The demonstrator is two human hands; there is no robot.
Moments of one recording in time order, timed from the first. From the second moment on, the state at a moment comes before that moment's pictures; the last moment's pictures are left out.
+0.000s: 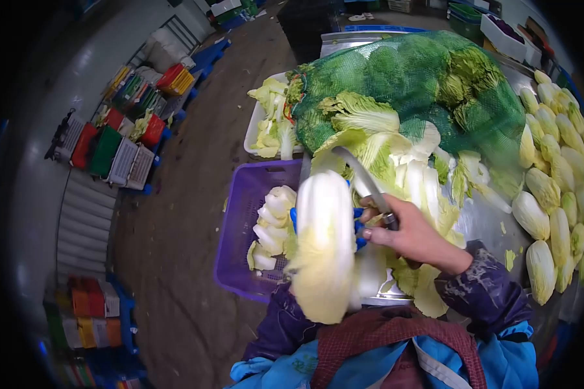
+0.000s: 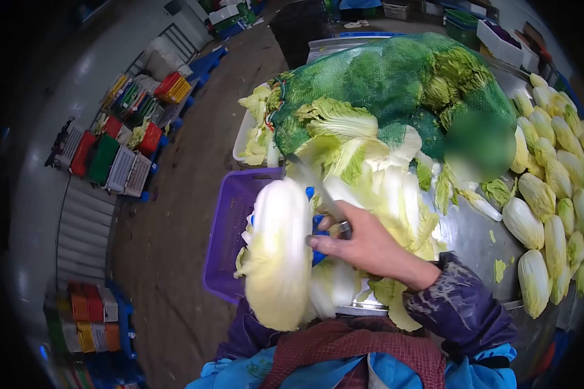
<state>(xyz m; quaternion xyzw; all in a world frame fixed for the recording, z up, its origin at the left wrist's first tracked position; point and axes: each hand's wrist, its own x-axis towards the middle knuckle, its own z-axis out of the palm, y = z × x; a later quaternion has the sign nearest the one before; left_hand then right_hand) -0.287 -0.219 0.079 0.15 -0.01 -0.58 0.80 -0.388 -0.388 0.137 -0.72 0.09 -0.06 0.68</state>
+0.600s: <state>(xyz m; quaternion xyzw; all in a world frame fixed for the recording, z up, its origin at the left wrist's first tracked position) -0.315 -0.219 0.093 0.11 -0.02 -0.62 0.78 -0.396 -0.419 0.143 -0.69 0.18 -0.01 0.70</state>
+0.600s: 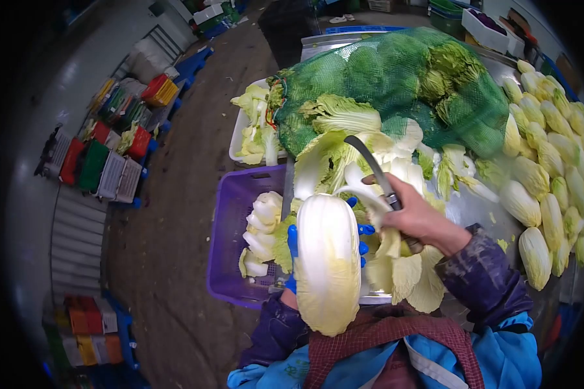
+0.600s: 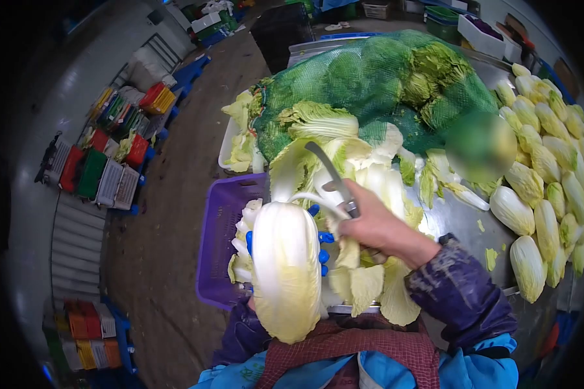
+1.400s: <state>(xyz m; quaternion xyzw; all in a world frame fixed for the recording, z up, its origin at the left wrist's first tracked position) -0.343 -0.350 0.122 0.34 -0.17 -0.54 0.75 -0.537 -0.460 0.093 -0.40 0.34 -0.18 0.83</state>
